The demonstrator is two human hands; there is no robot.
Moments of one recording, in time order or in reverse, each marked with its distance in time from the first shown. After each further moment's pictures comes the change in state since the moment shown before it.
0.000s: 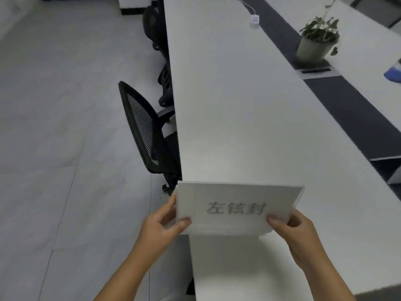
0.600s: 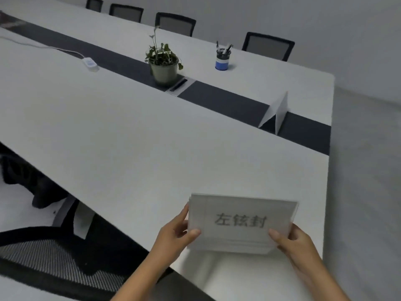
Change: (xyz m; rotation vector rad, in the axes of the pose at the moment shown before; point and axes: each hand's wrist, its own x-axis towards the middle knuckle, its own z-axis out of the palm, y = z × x) left_hand 0.200 0.058 0.008 0.323 -0.996 0.100; right_hand -0.018 0.011 0.091 0.312 0.867 0.054
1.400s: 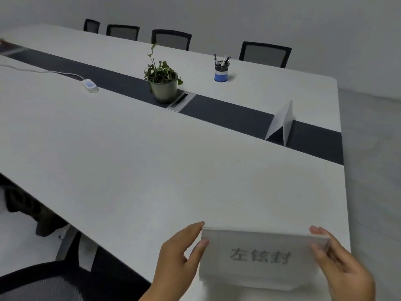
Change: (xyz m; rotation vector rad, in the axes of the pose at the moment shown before) left_hand 0.008 0.049 -0.018 0.275 0.271 0.380; right_hand -0.015 -0.034 0.024 -0.046 0.368 -0.449
